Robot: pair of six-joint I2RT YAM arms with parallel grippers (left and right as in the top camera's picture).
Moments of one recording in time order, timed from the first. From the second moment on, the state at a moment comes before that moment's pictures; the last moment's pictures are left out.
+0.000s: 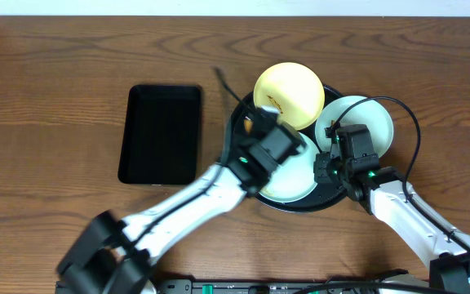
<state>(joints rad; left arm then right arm) -0.84 1.64 1.12 -0.48 -0.48 -0.53 0.28 1.42 0.63 -0.24 -0.10 0.31</state>
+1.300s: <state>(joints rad) -0.62 1.89 1.12 -0.42 0.30 -0.22 0.28 1.49 0.63 -0.23 -0.10 0.30</state>
